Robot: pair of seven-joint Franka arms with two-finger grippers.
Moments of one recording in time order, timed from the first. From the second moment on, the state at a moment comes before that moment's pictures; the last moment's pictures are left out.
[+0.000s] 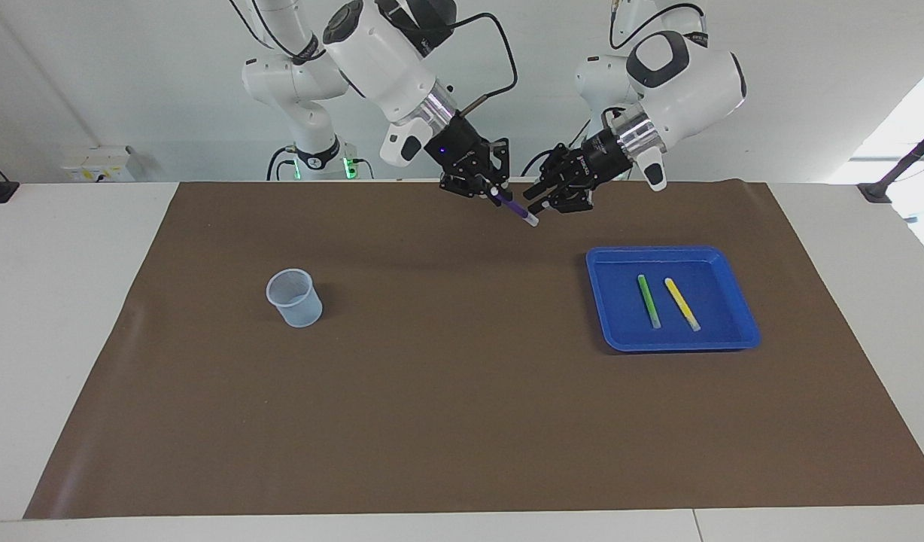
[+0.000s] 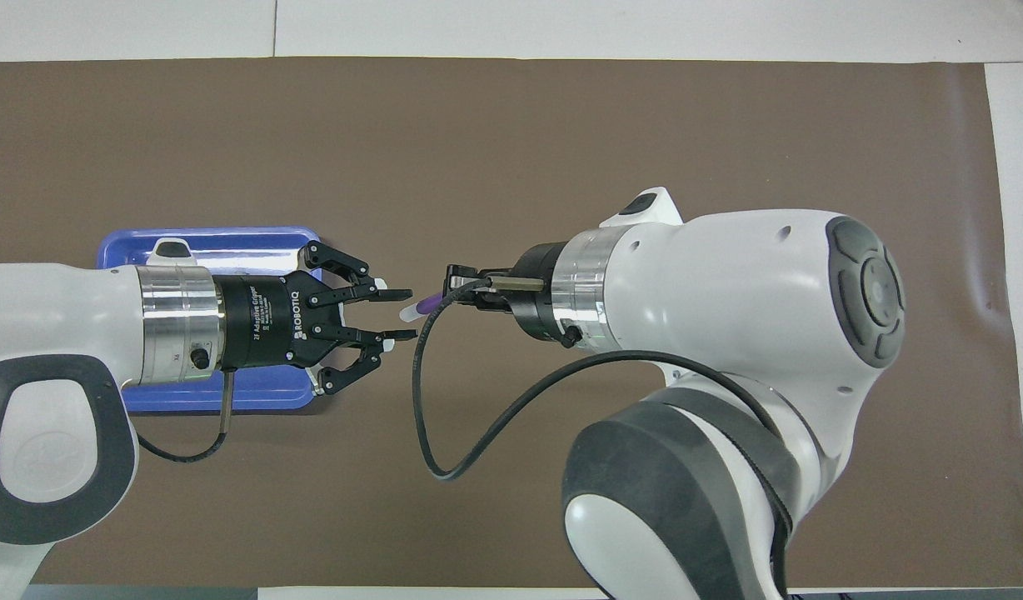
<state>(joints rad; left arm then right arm) -0.25 -0.24 -0.11 -2.15 -0.99 2.09 -1.58 0.08 0.03 0.46 -1.79 0.53 2.22 0.40</state>
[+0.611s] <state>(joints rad) -0.17 -0.24 -0.10 -2.15 -0.79 2.05 -1.35 0.06 -0.01 0.22 -1.91 0.32 2.18 0.17</state>
